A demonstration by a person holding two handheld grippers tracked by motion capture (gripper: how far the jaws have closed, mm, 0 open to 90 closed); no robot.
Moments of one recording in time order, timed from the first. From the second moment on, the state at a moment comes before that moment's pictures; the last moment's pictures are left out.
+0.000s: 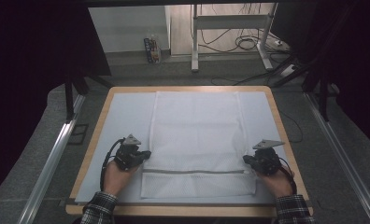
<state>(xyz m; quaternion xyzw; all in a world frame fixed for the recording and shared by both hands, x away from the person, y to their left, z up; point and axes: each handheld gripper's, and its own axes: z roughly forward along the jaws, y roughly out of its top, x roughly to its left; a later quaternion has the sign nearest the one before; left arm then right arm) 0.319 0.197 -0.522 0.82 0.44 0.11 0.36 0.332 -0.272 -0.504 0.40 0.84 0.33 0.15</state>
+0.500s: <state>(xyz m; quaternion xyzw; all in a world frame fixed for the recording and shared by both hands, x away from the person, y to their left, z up) 0.295 0.212 -0.528 0.82 0.45 0.09 0.35 0.314 -0.257 -0.503 0.37 0.86 0.32 0.14</state>
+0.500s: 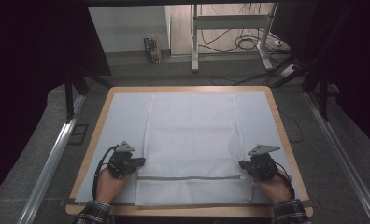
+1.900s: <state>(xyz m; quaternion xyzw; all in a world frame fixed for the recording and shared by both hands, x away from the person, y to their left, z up) 0.283 0.227 -0.522 0.79 0.46 0.16 0.38 0.327 -0.274 -0.503 0.37 0.83 0.37 0.17</state>
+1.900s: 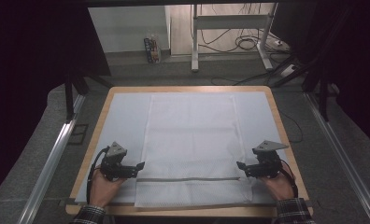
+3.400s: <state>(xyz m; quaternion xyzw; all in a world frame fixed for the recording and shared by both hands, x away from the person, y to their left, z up) 0.261 0.232 -0.524 0.79 0.46 0.18 0.37 0.275 -0.277 -0.496 0.39 0.85 0.32 0.16</state>
